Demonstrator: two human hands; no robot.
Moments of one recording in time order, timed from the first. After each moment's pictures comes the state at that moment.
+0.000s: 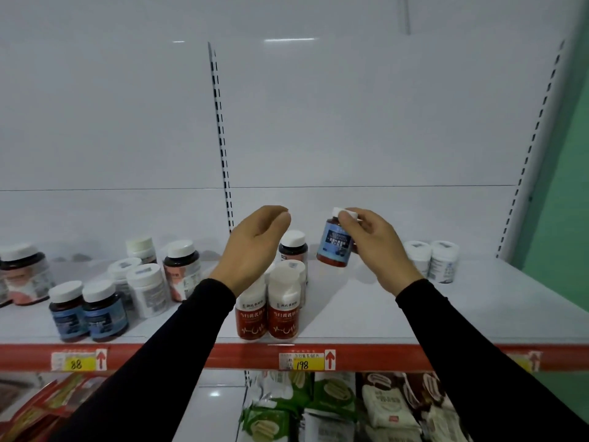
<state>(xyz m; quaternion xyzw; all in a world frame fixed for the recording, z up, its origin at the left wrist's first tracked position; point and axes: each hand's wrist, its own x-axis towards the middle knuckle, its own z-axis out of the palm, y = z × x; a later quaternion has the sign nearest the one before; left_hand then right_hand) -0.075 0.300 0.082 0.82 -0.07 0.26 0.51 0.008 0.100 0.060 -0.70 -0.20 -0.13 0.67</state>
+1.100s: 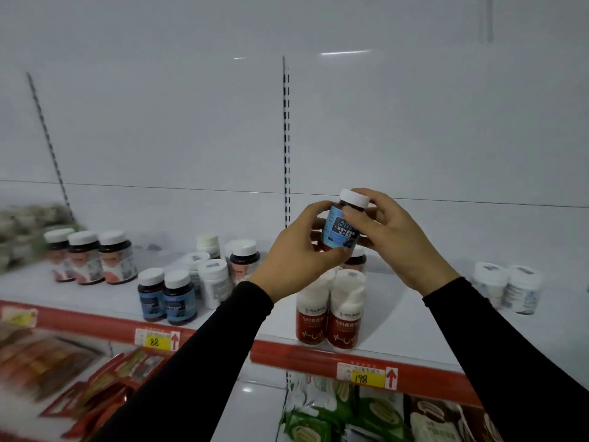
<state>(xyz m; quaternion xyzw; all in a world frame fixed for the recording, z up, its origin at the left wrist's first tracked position) -0.100 0.328 0.090 0.83 -0.13 0.26 0.48 -0.030 0.167 0.106 -0.69 -0.32 -0.07 0.65</state>
